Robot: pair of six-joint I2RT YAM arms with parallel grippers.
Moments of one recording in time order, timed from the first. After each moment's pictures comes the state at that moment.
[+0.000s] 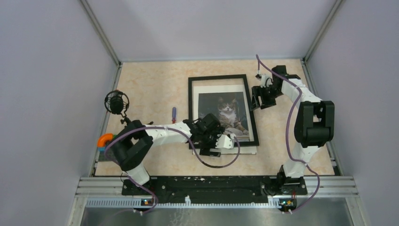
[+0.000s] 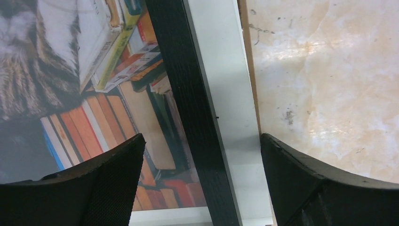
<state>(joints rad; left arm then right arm) -0.96 1.67 0.96 -0.34 0.27 0.78 0.04 1.83 1.38 -0.80 -0.44 -0.18</state>
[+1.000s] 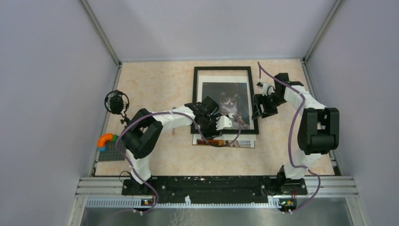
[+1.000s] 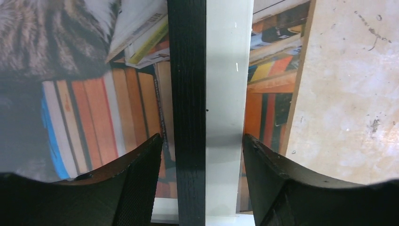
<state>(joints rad) -0.78 1.86 1.19 -0.46 0.36 0.73 0.03 1.72 1.23 -0.84 -0.48 -0.21</state>
